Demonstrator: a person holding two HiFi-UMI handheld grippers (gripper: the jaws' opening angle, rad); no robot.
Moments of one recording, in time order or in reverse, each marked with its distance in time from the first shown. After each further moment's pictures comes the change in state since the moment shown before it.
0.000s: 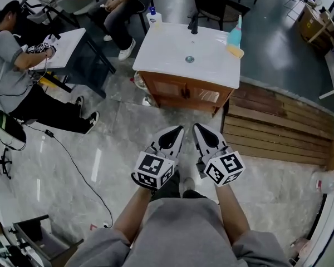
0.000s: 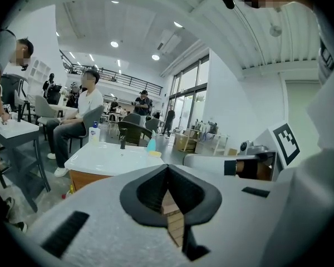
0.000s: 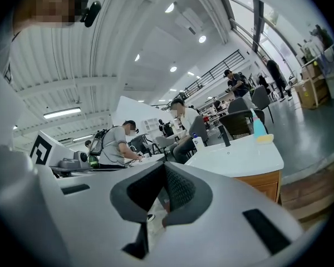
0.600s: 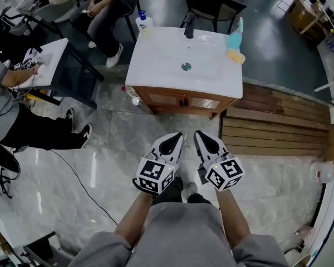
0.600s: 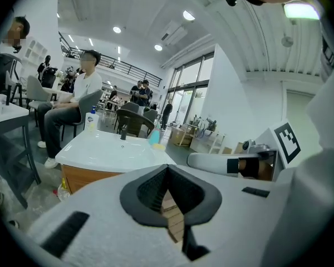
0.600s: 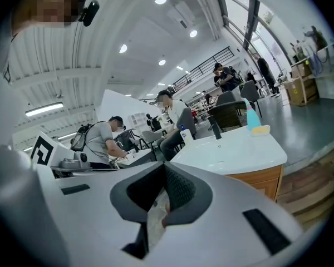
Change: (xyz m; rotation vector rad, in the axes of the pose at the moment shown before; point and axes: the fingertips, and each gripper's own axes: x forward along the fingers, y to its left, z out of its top) left arm 0.058 0.091 -0.013 -0.066 0.081 -0.089; right arm 0.088 -0.047 -0.017 0.042 0.063 -0.133
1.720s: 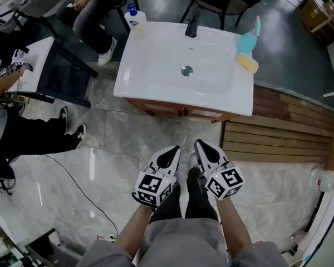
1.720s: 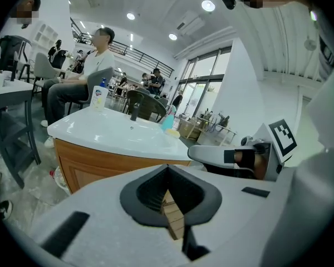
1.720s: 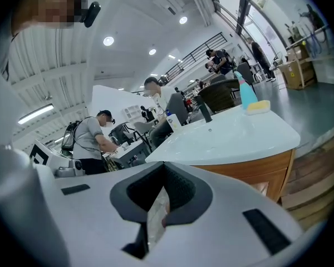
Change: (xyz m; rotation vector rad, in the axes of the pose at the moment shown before) left arm 0.091 0.068 -0.065 -0.123 0.091 0.048; right arm 0.078 -0.102 -0.047 0.085 0.103 -0.022
